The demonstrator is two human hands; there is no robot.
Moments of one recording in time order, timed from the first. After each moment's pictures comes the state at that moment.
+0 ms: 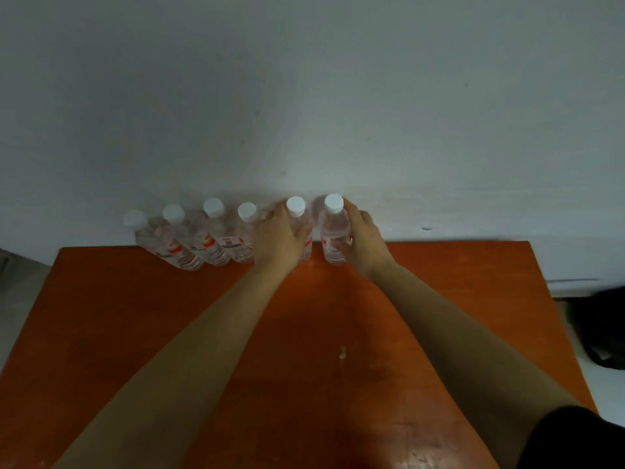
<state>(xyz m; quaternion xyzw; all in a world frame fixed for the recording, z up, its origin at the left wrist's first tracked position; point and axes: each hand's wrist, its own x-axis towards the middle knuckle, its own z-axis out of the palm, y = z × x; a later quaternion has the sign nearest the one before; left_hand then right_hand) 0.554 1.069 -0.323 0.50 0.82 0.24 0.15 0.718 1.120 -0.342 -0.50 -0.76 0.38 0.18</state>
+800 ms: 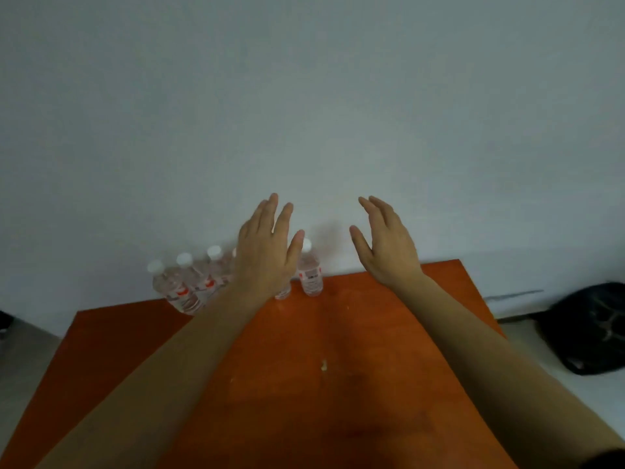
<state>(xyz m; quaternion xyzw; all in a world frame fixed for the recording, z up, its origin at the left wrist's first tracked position) 0.608 0.982 -0.176 0.68 0.70 0.19 -0.08 0.825 1.046 -0.200 -0.51 -0.79 0.09 0.33</state>
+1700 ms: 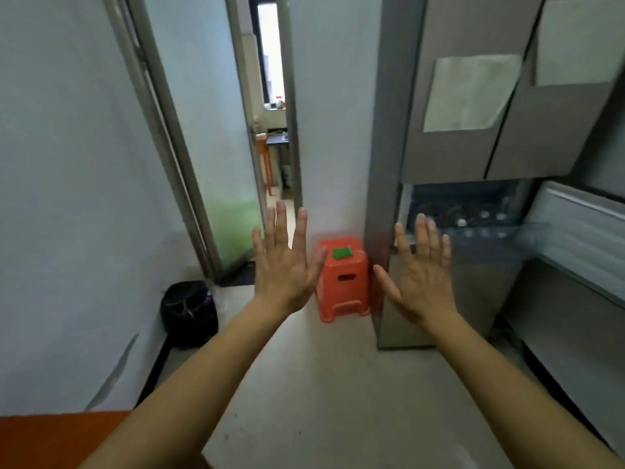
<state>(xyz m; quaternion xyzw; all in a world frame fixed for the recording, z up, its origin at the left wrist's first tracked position) 1.234 0.546 -0.103 0.95 0.02 0.29 0.07 1.308 0.304 -0.150 -0.93 -0.19 -0.31 0.11</state>
